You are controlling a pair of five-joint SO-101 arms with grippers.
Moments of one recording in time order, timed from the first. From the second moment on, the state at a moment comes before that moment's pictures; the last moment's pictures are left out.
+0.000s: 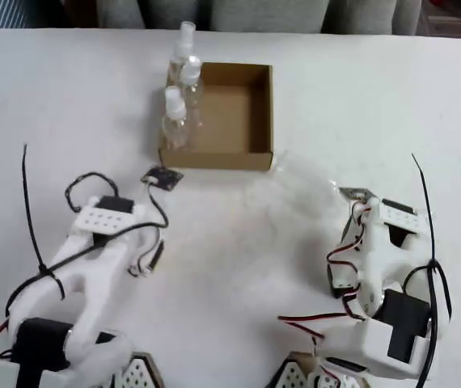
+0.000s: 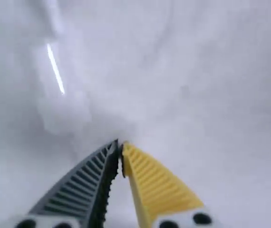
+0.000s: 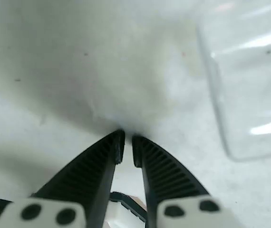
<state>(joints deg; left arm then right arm) 3.8 -15.3 54.0 64.7 -8.7 15.8 -0.9 47.6 69.3 24.6</state>
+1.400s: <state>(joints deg) -2.5 -19.5 56.0 67.5 -20.5 15.8 -0.9 47.6 69.3 24.6</state>
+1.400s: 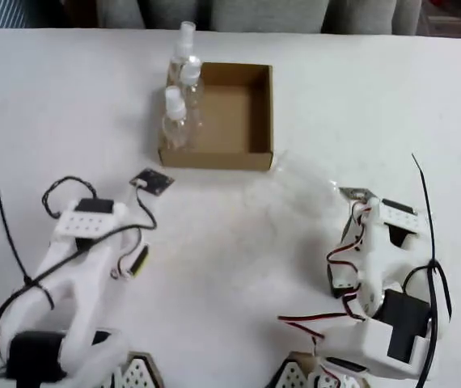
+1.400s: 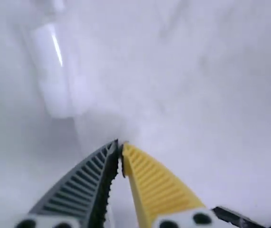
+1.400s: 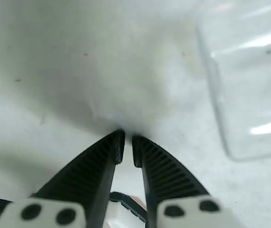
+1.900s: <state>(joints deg) -2.5 -41.1 68.9 64.1 -21.1 20.5 -12.2 45.8 76.3 24.7</state>
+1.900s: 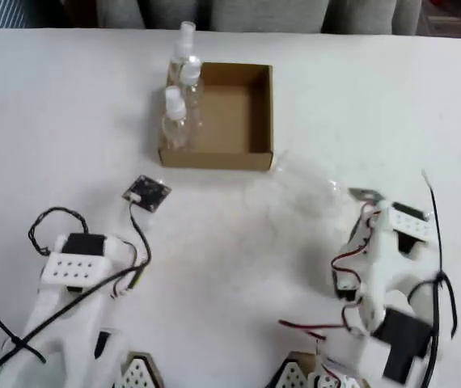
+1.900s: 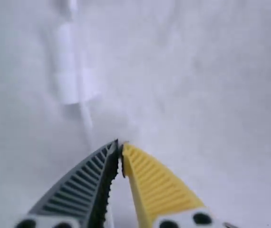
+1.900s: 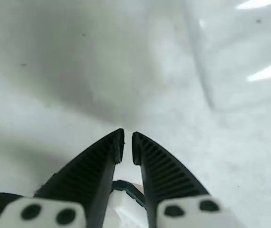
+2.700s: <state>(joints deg) 2.2 -41.2 72.5 63.4 -21.1 26.4 1.6 6.2 86.2 -4.4</state>
